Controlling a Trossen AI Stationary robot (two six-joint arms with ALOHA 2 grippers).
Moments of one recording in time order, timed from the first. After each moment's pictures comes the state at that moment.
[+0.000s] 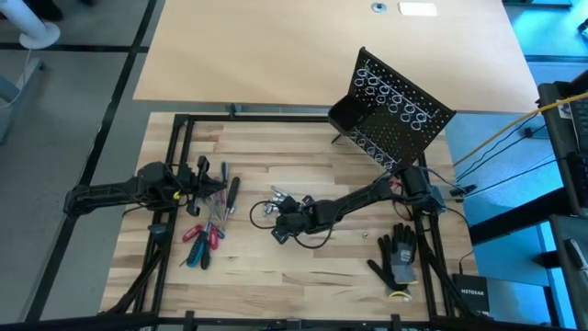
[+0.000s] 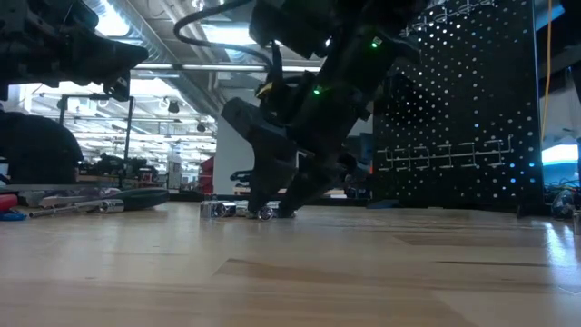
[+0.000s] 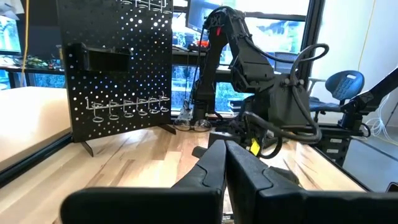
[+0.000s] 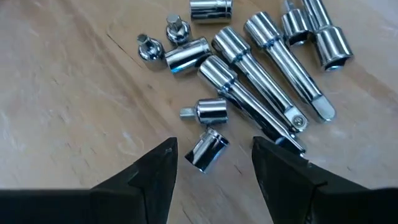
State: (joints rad) left arm 0.14 0.02 0.01 0.11 0.14 -0.07; right arm 0.22 2.15 1.43 -0.33 0.37 0.89
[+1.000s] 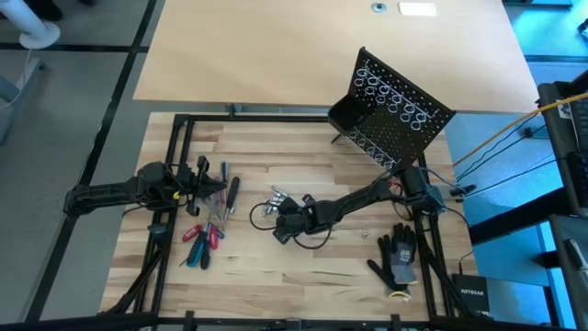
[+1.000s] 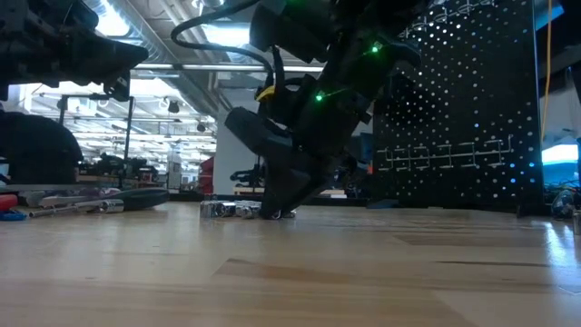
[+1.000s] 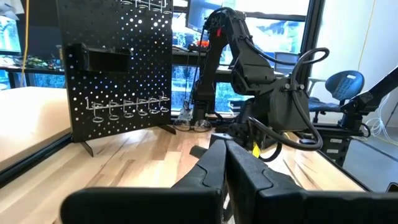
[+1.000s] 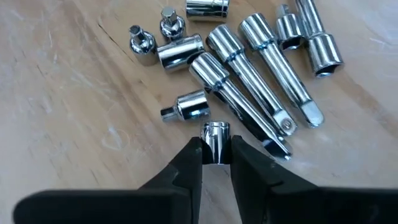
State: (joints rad) left arm 0.14 0.02 0.01 0.11 0.15 -0.07; right arm 0.22 2.15 1.43 -0.36 0.40 0.82
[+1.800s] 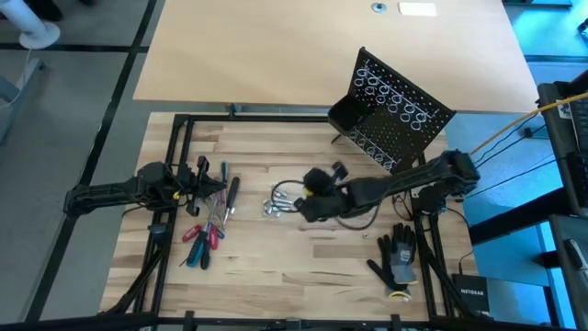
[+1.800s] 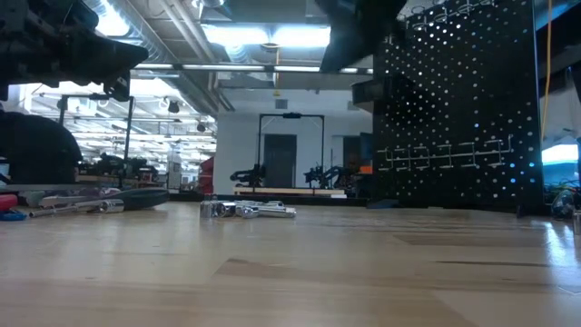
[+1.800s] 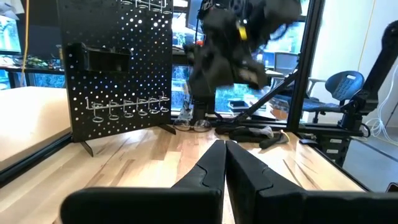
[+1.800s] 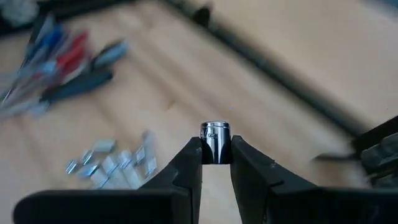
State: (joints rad) left arm 0.14 0.02 0.01 0.11 0.15 -0.07; right arm 0.25 1.71 1.43 -0.73 0.86 0.73
